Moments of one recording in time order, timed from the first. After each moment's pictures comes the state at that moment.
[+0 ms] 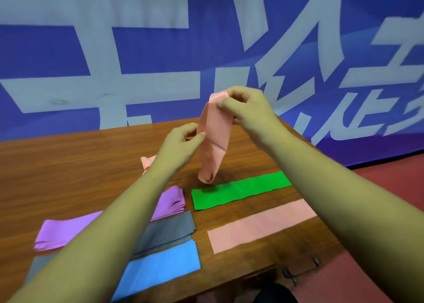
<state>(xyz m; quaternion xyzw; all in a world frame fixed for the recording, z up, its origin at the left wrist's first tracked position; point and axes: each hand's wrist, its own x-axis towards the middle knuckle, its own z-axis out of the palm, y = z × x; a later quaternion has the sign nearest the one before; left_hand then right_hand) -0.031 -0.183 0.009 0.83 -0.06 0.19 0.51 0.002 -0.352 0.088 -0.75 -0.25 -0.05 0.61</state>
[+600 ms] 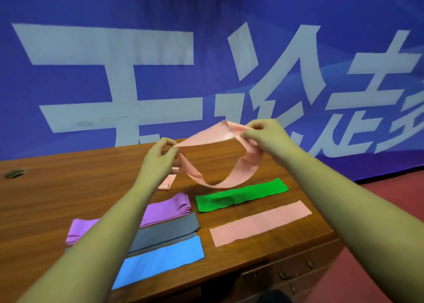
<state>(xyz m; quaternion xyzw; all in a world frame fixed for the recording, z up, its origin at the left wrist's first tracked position) -0.102 -0.156 0.034 0.76 0.09 0.19 0.61 -0.039 -0.406 0.102 -0.85 -0.13 -0.04 0.51</state>
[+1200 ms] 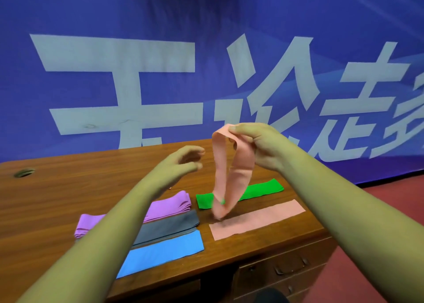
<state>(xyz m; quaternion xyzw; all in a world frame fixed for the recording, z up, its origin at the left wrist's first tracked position) -0.149 -0.176 0.054 0.81 -0.09 0.04 0.57 -0.099 -0.397 0.126 -0.62 -0.15 0.19 0.75</state>
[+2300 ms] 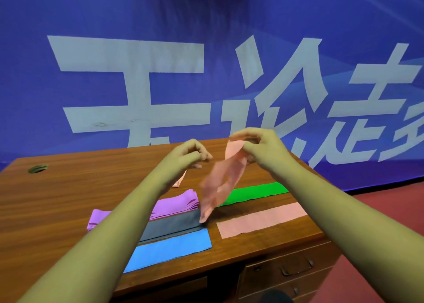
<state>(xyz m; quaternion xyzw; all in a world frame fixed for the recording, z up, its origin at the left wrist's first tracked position) -0.158 -0.176 0.068 0.76 -0.11 0.07 0.63 -0.113 -0.387 0.106 -0.81 -0.22 -0.05 0.55</state>
